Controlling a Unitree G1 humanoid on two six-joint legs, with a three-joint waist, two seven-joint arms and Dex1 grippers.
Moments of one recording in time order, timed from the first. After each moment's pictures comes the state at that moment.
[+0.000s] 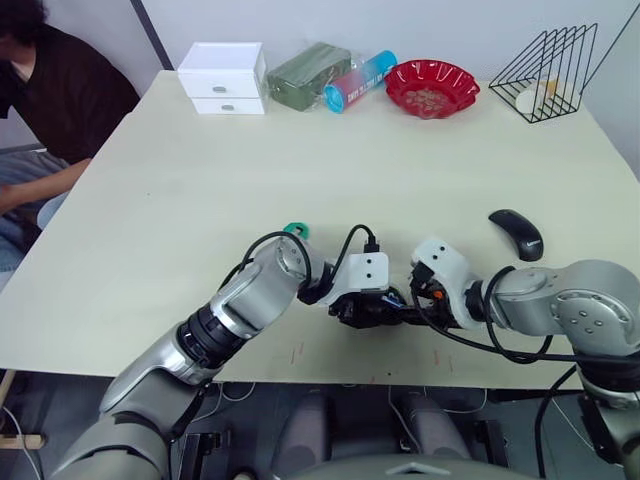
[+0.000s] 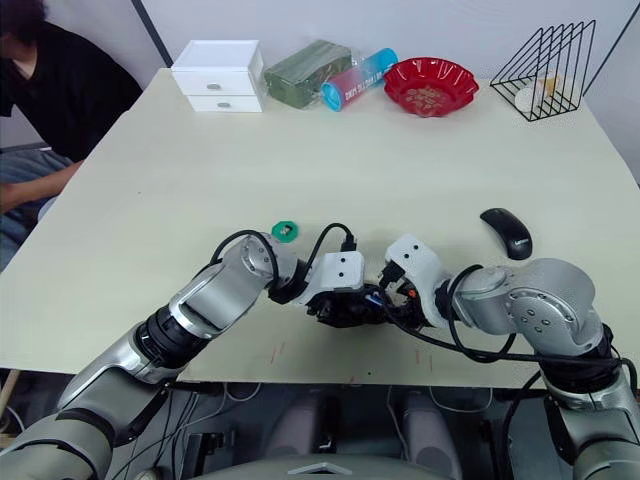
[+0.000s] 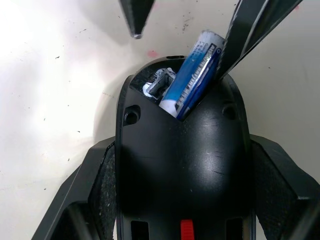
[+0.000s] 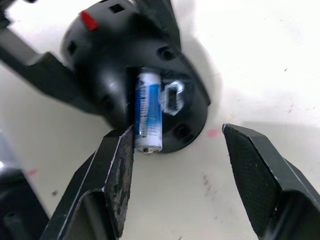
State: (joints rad) left arm -0.67 0.58 -0.64 -0.26 0.03 0.78 -1.17; right arm -0.49 -0.59 0.13 -0.60 1.07 1.61 0.10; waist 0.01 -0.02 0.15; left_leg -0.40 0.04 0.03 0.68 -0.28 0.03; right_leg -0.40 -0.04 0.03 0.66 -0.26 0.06
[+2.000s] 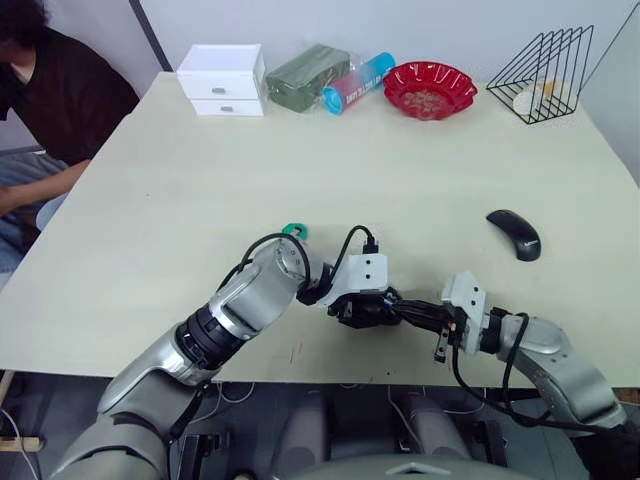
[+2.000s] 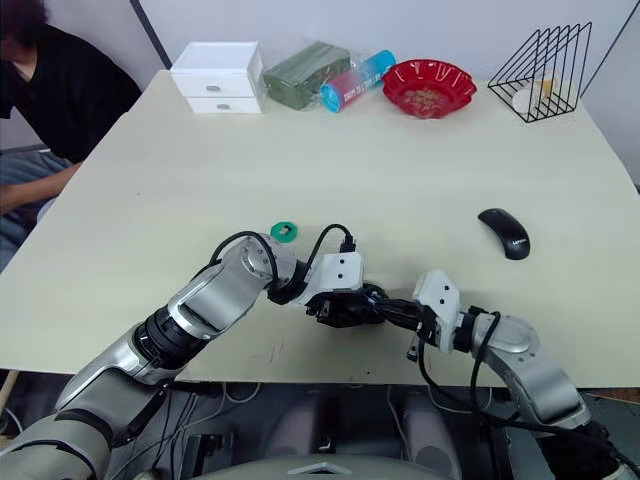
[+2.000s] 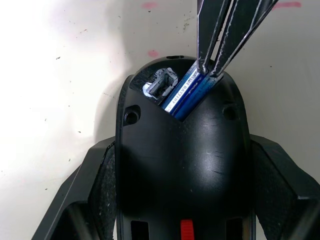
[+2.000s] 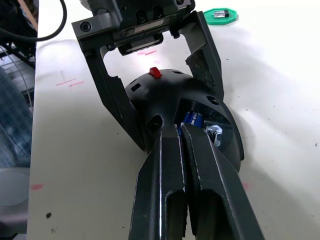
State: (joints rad) left arm -0.67 0.60 -0.64 -0.26 0.04 0.77 -1.16; right arm 0.00 -0.54 0.22 -0.36 0.36 0.33 0.82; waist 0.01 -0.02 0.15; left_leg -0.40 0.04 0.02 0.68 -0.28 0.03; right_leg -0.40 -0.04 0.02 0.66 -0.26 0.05
